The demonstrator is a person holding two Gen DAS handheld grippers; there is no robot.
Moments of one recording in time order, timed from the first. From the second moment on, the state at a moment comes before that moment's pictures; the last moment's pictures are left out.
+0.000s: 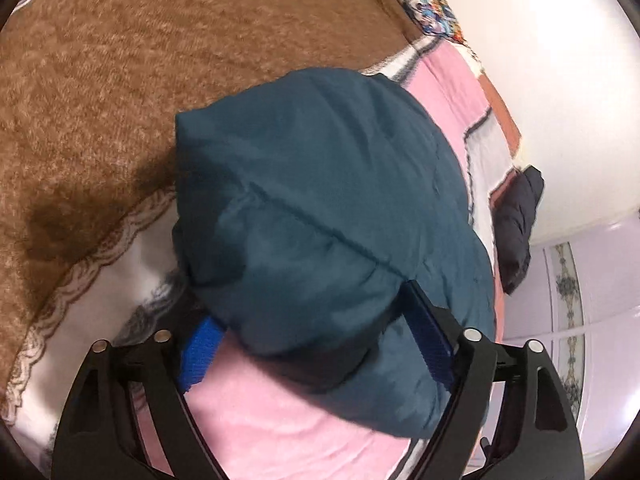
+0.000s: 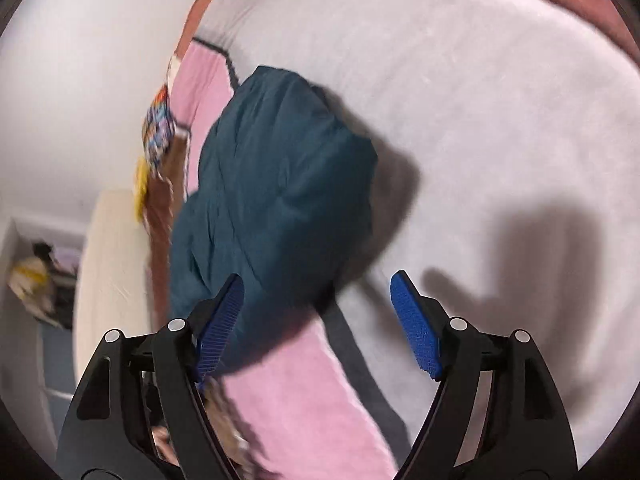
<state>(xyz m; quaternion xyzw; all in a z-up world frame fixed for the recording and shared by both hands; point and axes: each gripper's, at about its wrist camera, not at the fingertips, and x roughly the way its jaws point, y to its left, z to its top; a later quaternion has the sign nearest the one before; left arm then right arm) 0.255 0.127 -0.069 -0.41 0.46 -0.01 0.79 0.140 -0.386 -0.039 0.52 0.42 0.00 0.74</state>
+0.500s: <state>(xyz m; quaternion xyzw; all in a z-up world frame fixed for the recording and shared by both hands) 0.242 0.103 -0.015 -0.27 0.41 -0.05 0.87 0.139 -0.376 -0.033 0.48 0.43 0.00 0.77</state>
